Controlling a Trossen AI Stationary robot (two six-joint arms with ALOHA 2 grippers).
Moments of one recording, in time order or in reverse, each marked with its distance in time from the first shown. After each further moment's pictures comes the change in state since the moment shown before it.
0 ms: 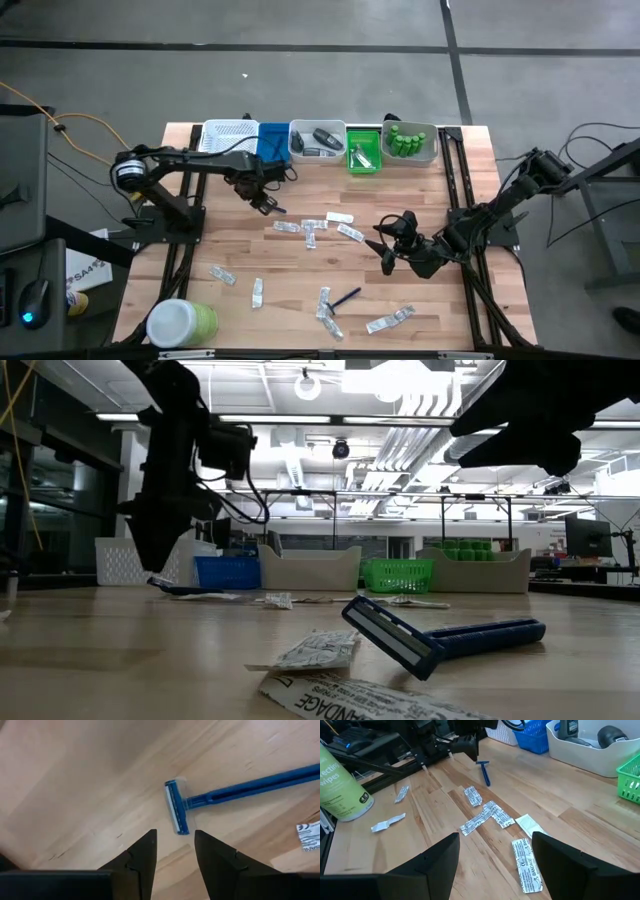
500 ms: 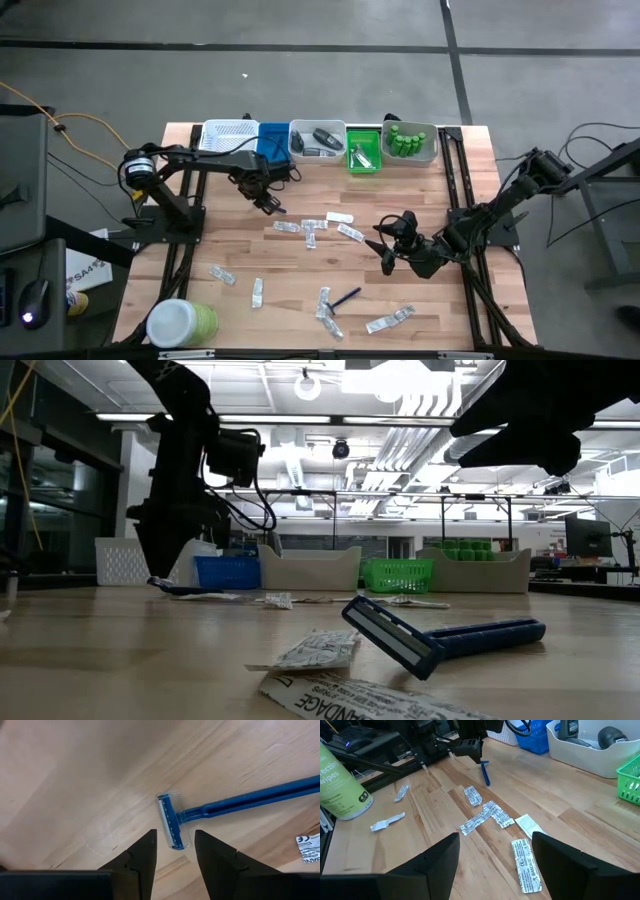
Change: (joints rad) left arm 0.000 0.065 0.036 0.006 -0.002 0.022; right arm 0.000 0.000 0.000 -0.001 -0.001 -0.008
